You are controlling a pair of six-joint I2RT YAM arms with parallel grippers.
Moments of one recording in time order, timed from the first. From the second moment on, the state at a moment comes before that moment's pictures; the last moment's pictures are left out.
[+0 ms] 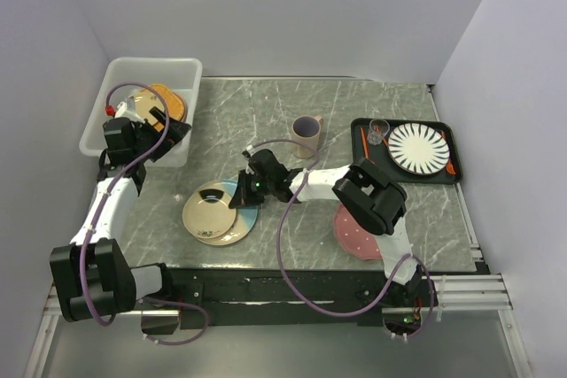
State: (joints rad) left arm 0.16 1.21 0.81 0.01 0.36 -0.67; right arm 0.89 2.07 1.21 0.16 -0.35 0.82
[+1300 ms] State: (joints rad) left arm 0.00 1.22 0.76 0.15 0.59 -0.62; right arm 0.63 1.53 0.98 0.06 -0.22 0.74
